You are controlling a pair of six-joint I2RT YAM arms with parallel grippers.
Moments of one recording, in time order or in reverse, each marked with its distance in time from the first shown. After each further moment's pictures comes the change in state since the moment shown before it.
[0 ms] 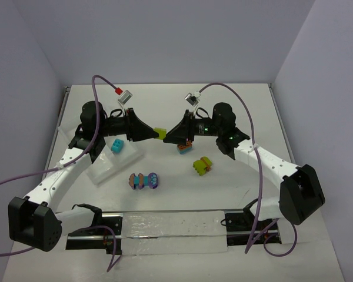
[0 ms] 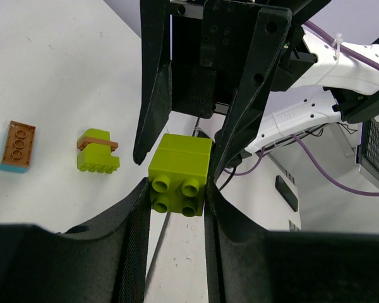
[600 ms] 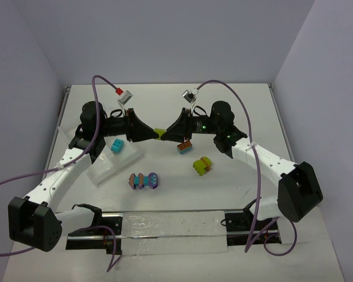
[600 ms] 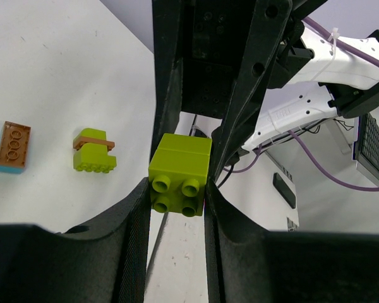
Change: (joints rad) left arm 0.000 0.000 -0.002 0.009 0.014 -0.004; right arm 0.021 0.031 0.033 0.076 -0.021 0.053
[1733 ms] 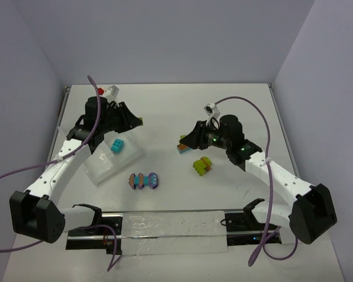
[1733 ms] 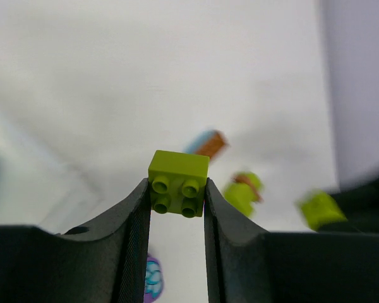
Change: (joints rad) left arm 0.028 0.056 0.134 -0.439 -0.684 0.088; right arm -0.061 -0.194 -0.184 -0.385 0.430 -0.157
